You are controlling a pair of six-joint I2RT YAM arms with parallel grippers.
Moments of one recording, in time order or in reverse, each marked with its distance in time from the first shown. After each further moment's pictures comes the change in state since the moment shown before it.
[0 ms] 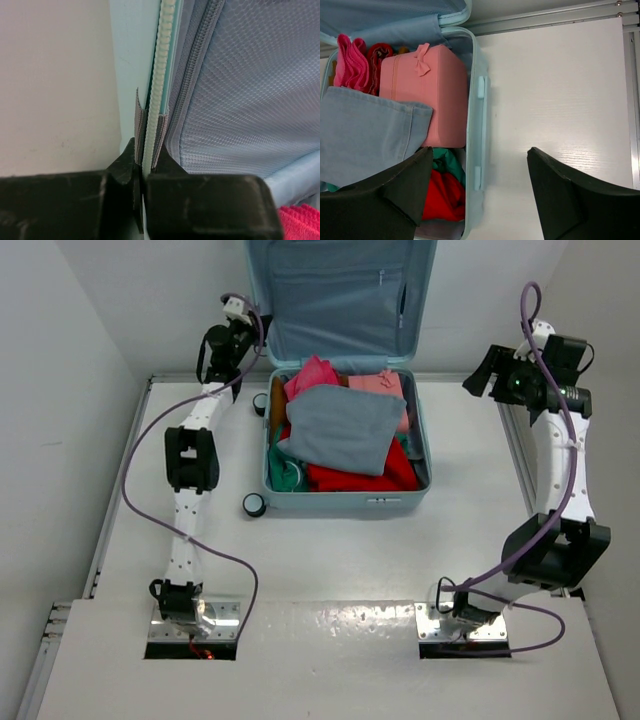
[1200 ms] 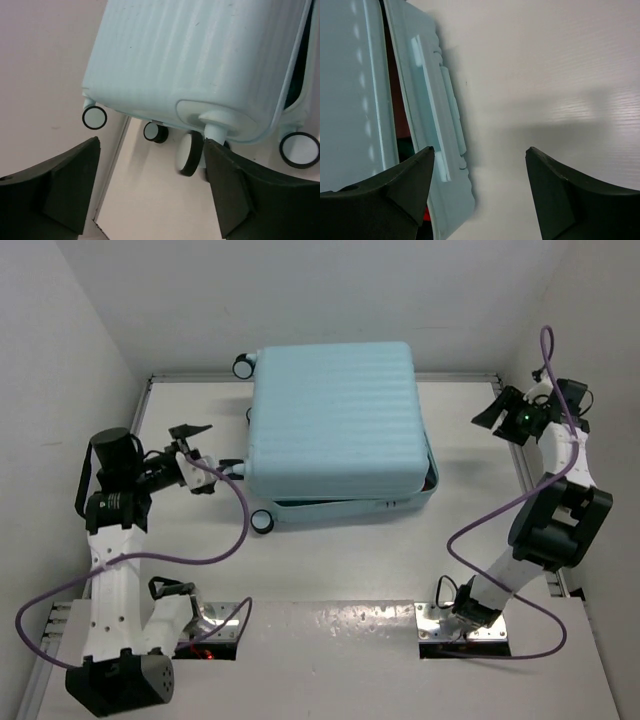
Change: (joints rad) left arm 0.310 -1.765 -1.465 -1.038 0.705 1.364; right arm -0.196 0.134 -0.259 0.163 -0.170 0.046
